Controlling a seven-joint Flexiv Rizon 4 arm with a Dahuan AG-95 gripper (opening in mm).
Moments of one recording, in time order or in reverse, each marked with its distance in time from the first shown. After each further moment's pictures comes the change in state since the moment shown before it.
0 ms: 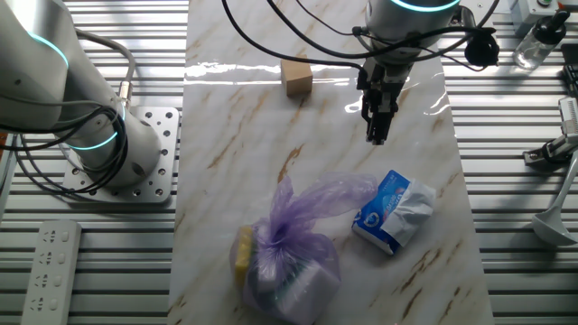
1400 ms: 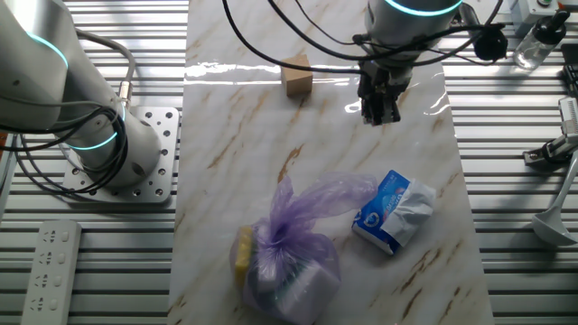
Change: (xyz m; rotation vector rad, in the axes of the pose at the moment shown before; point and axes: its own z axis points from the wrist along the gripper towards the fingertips) arm -0.001 0.000 0.000 -0.018 0.021 -0.140
